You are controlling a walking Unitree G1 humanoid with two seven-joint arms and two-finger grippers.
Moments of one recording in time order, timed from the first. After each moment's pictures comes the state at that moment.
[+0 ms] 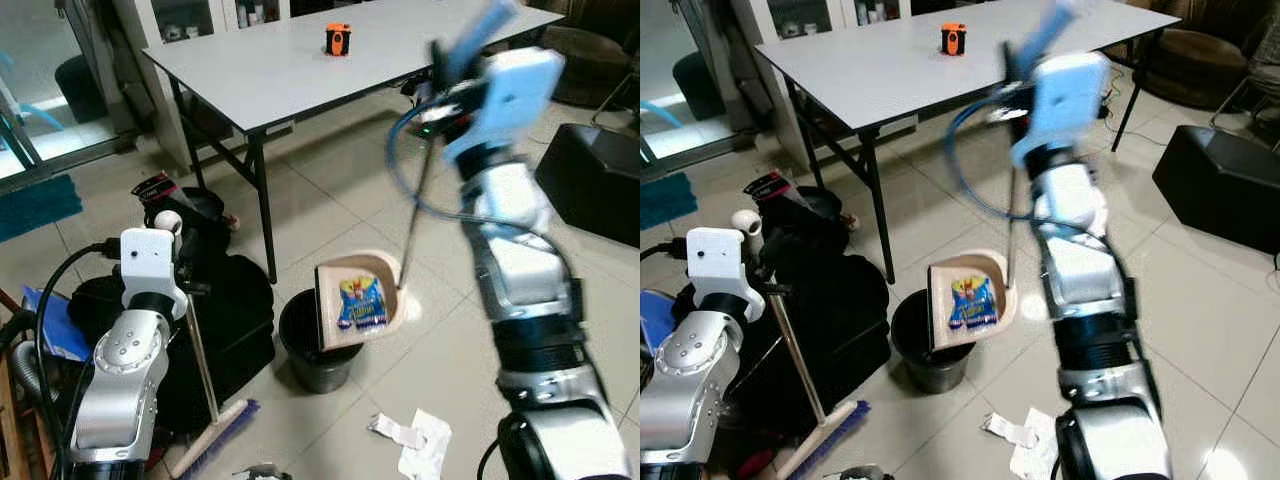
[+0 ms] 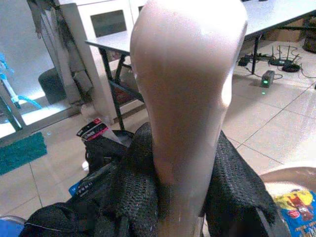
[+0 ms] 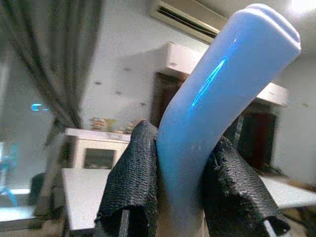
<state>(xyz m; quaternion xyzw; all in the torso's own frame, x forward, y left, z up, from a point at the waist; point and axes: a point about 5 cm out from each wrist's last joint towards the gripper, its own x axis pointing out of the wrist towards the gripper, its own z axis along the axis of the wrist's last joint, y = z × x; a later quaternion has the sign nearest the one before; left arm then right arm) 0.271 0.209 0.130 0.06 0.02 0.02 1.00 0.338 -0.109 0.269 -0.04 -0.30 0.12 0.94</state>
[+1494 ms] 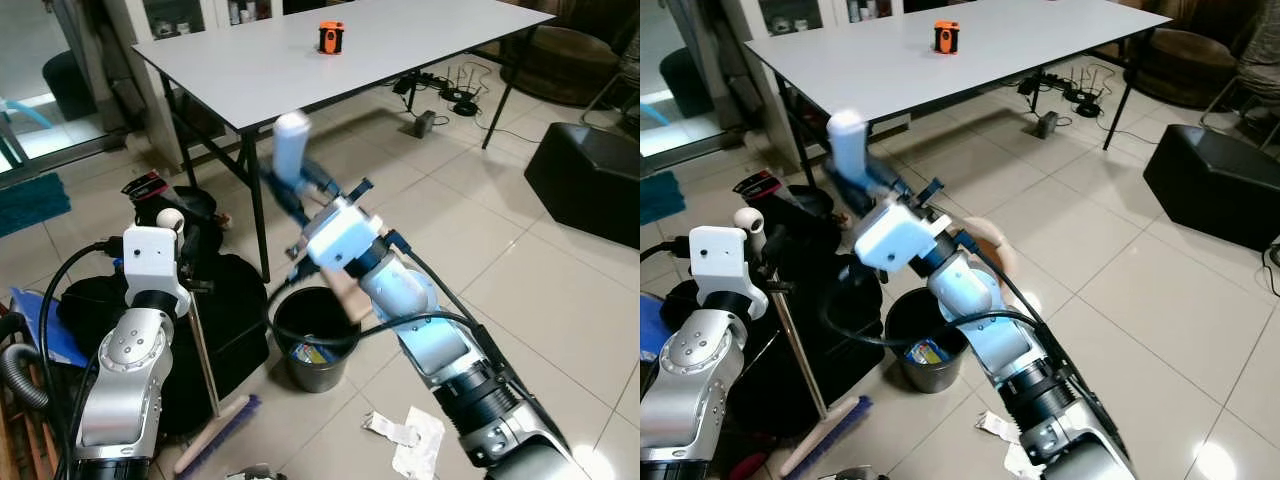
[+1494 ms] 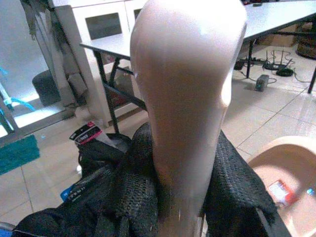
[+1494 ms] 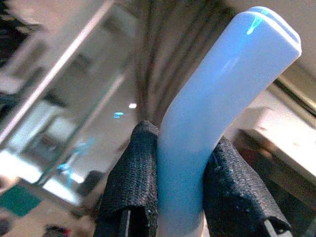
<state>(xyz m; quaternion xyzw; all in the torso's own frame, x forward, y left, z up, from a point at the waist) 0.273 0.205 0.130 0.06 0.01 0.02 1.00 0.289 -0.019 0.213 -0.18 -0.39 0.28 0.86</state>
